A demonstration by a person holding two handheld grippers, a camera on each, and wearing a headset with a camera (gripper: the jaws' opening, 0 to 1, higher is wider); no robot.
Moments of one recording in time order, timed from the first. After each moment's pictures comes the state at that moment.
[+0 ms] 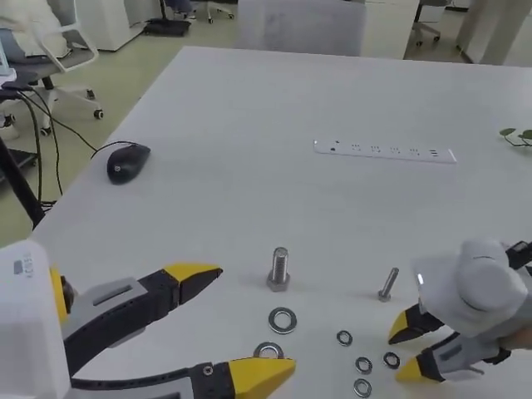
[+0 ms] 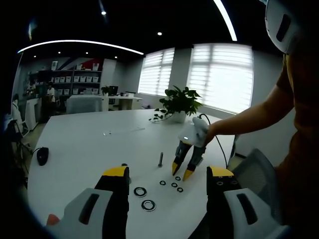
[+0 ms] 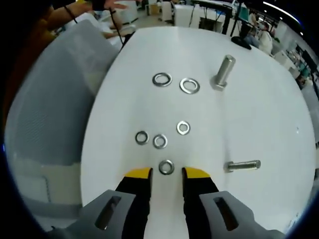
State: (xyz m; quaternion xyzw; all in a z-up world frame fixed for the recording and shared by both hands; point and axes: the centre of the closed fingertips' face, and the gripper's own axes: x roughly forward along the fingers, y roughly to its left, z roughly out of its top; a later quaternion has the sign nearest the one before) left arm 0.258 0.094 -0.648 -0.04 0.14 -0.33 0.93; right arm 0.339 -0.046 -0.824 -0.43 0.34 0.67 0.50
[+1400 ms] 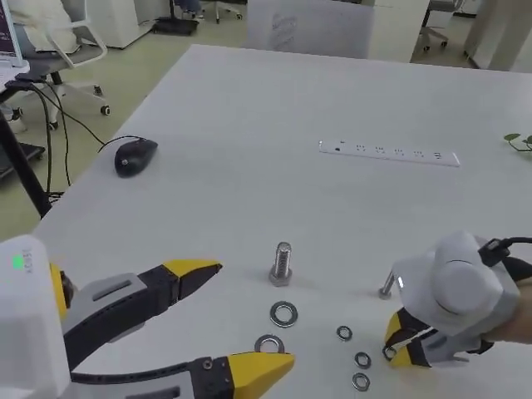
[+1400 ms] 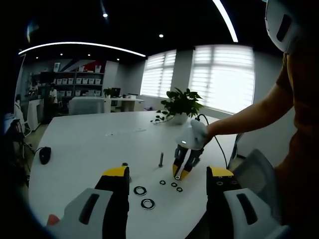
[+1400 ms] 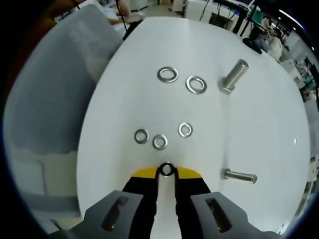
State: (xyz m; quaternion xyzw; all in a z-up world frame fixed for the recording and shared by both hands) left arm 0.250 0.096 -0.647 -0.04 0.14 -0.32 0.94; right arm 0.341 -0.043 -0.824 -0.49 0.33 0.66 0.47
